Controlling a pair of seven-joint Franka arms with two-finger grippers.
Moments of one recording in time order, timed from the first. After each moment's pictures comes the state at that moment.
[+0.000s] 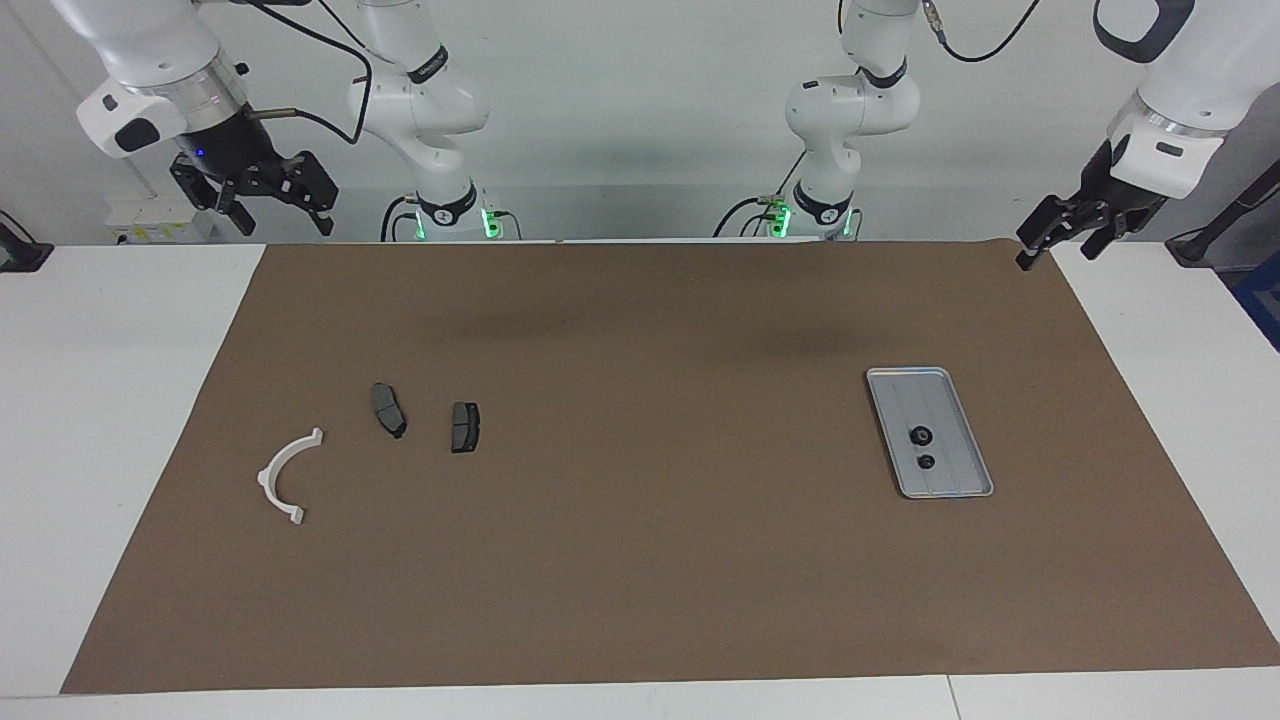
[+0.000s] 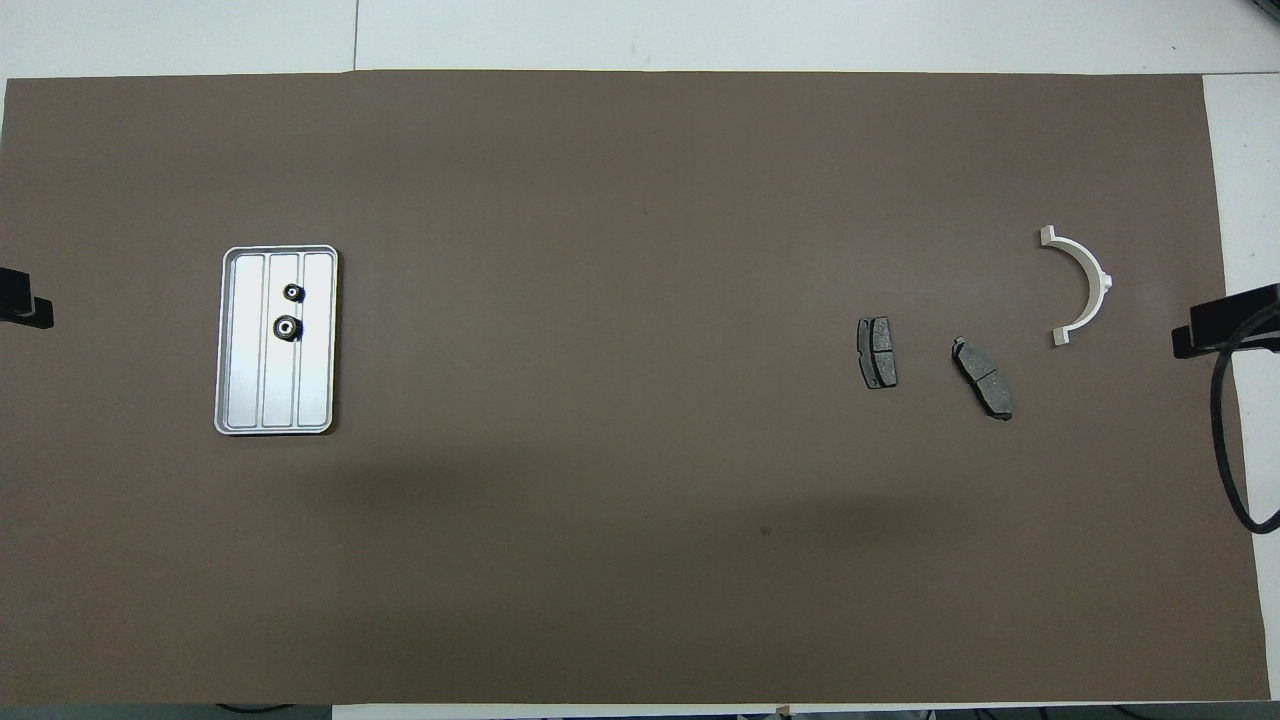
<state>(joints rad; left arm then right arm) 0.01 -0.02 0.07 -1.56 -0.01 1.54 -0.04 0.00 -0.06 -0.07 -1.54 0.03 1.42 0.01</state>
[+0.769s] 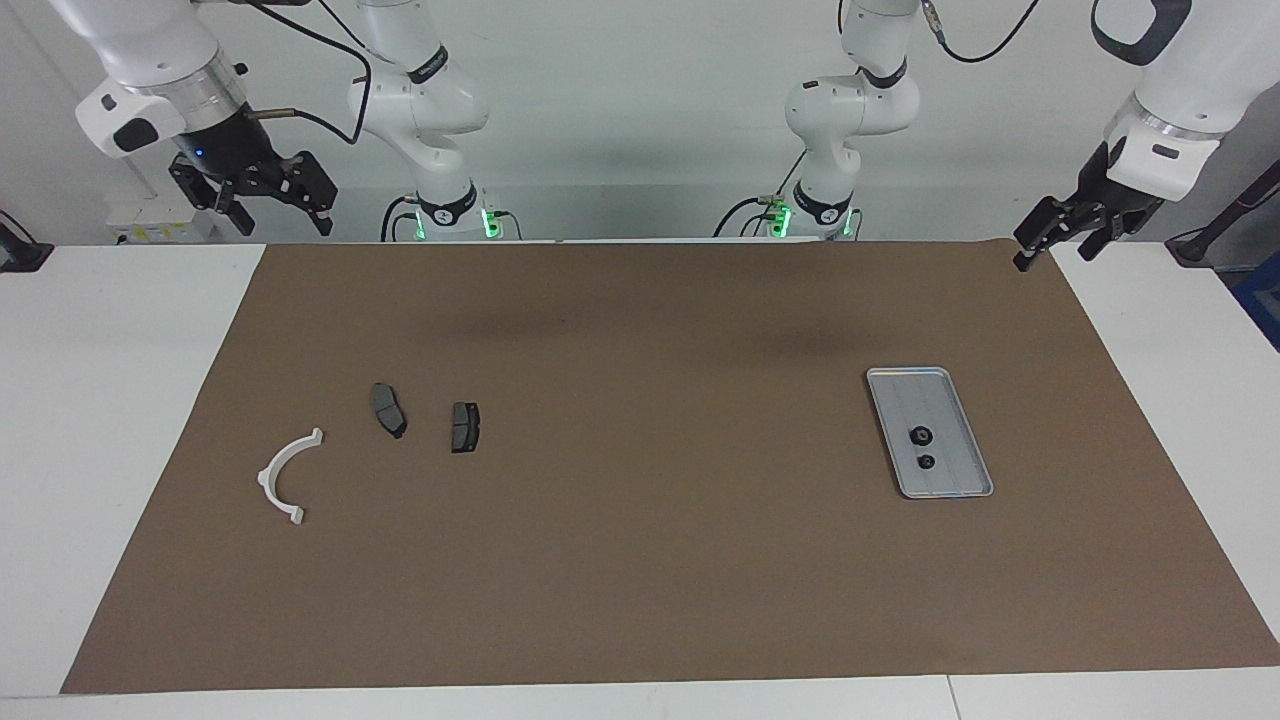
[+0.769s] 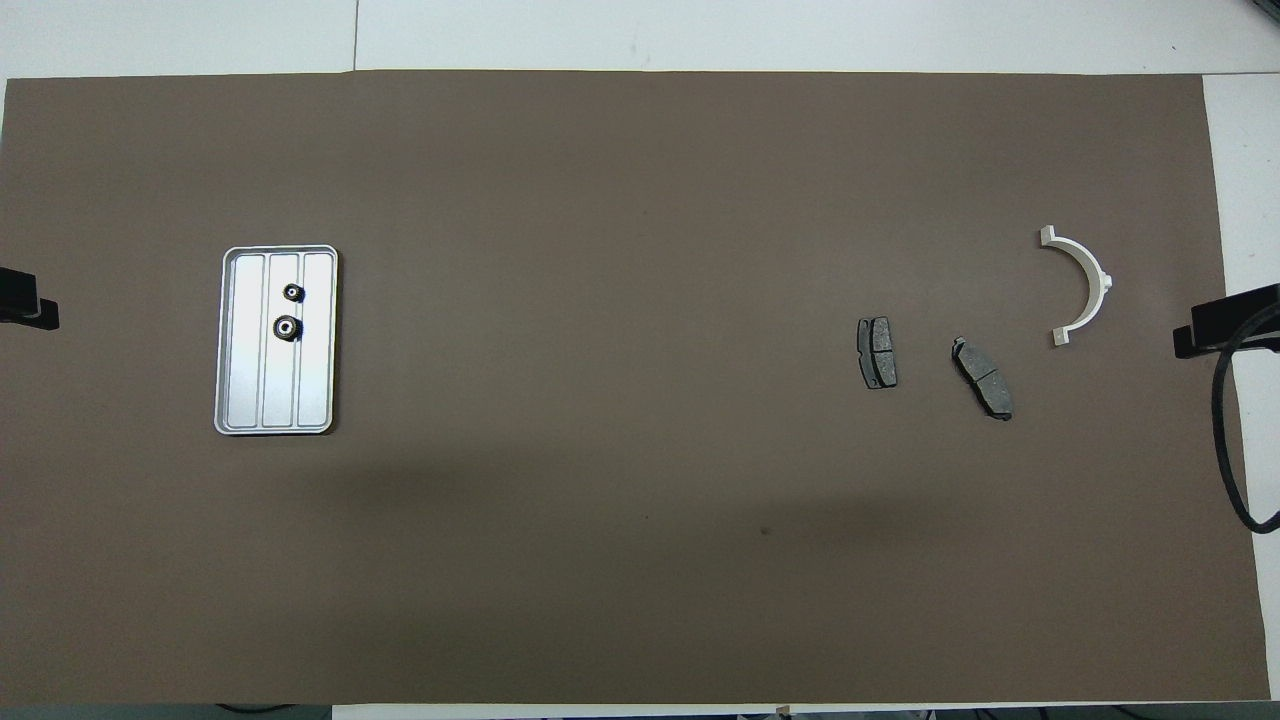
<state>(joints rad) 0.01 -0.02 0.07 -1.57 -0.01 1.54 -0.04 0.00 -0.06 -0.07 -1.54 0.03 1.42 0.01</state>
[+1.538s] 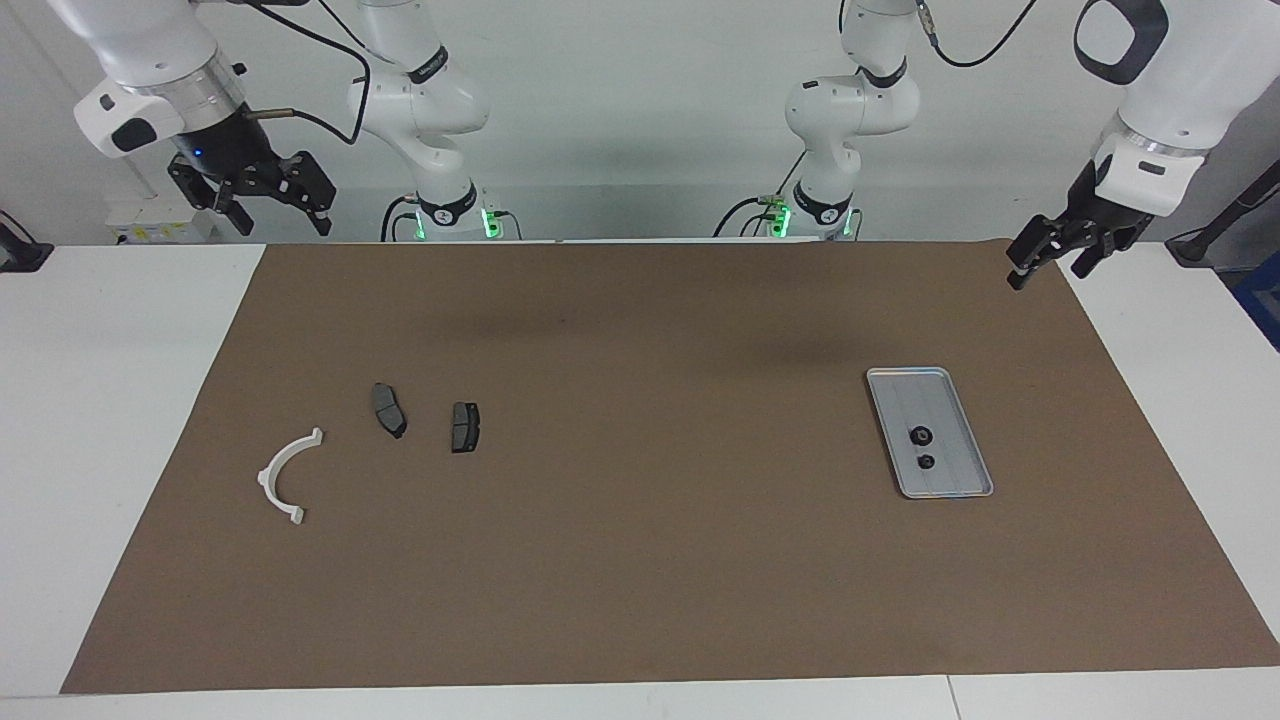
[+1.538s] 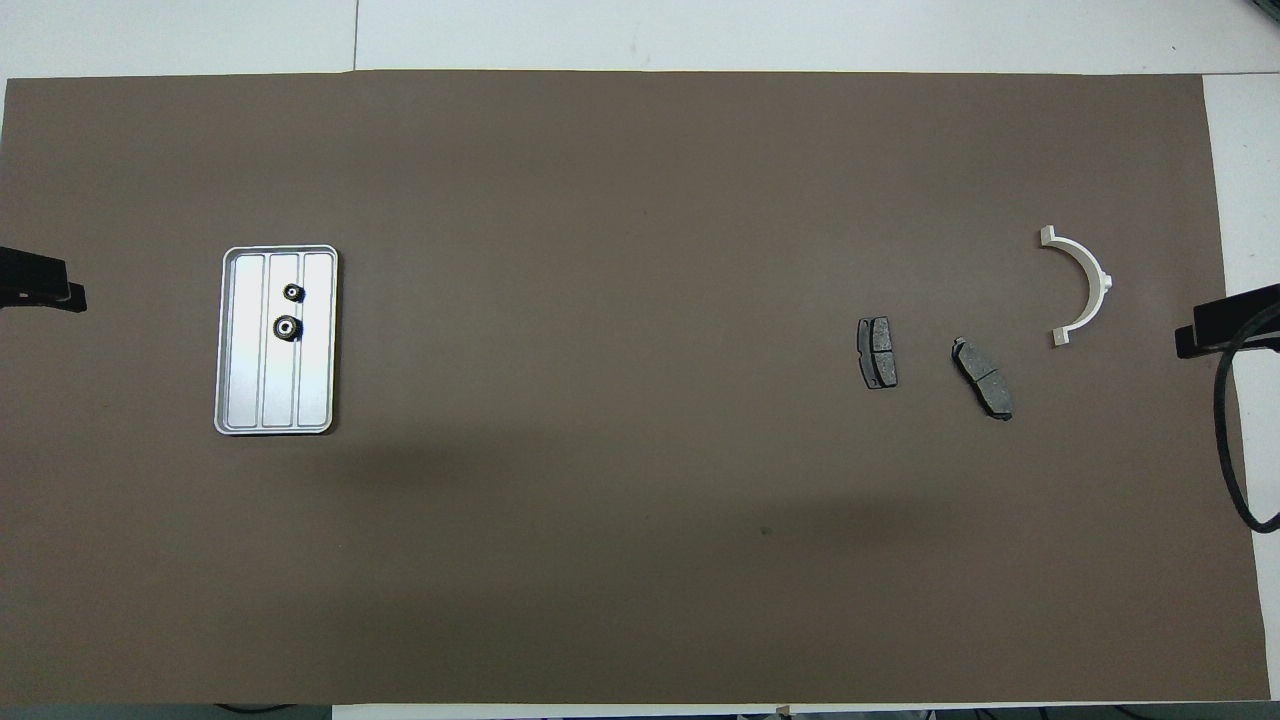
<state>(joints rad) 0.01 -0.03 0.05 -1.68 -0.01 1.70 -0.07 0.00 -0.06 -0.07 -1.54 0.03 1.42 0.01</state>
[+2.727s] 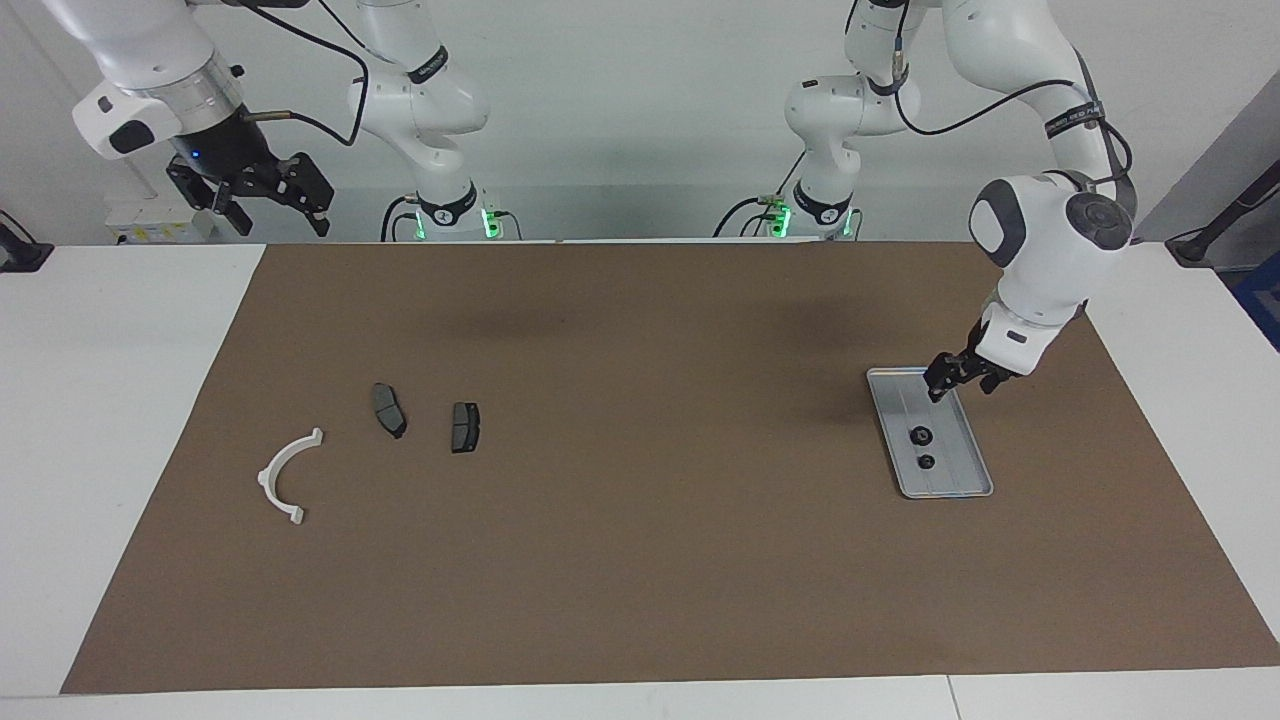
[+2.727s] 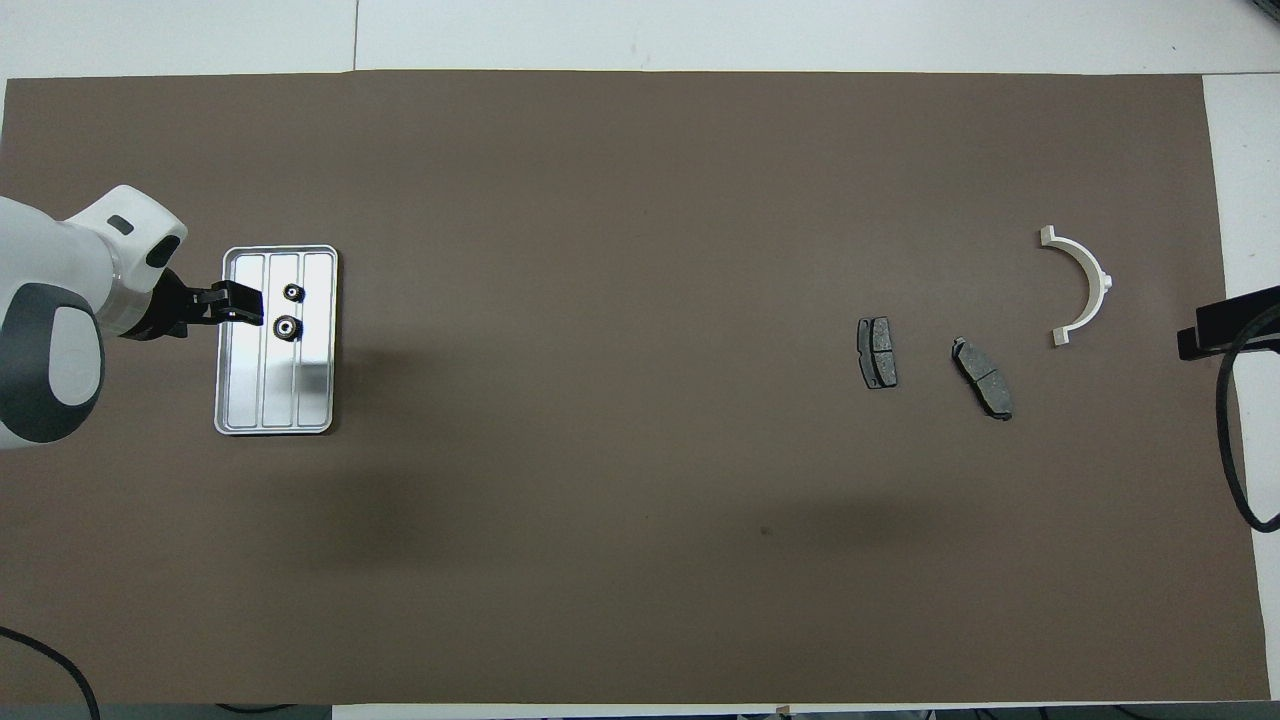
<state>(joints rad) -0.03 0.15 0.04 -1.99 -0.01 2.16 -0.06 -0.01 -0.07 -0.07 -1.55 0.03 1.42 0.01</state>
